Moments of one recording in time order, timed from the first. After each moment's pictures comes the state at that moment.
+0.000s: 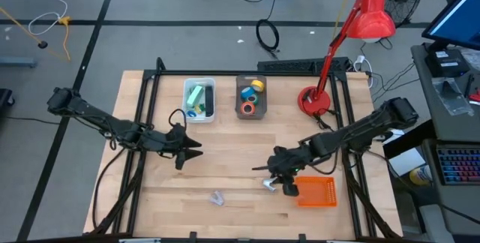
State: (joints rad) left arm -0.37 0.83 0.36 0.04 -0.32 -0.74; right arm 0.35 1.48 0.99 -0.40 -0.16 0.38
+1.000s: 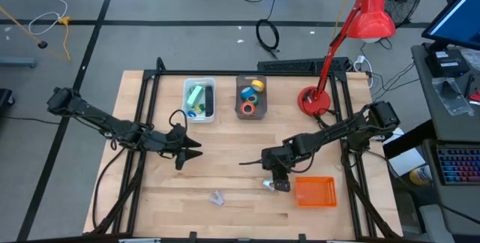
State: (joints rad) left arm -0.37 0.83 0.36 0.03 -0.32 -0.72; right arm 0.25 1.69 0.99 -0.46 -0.31 0.44
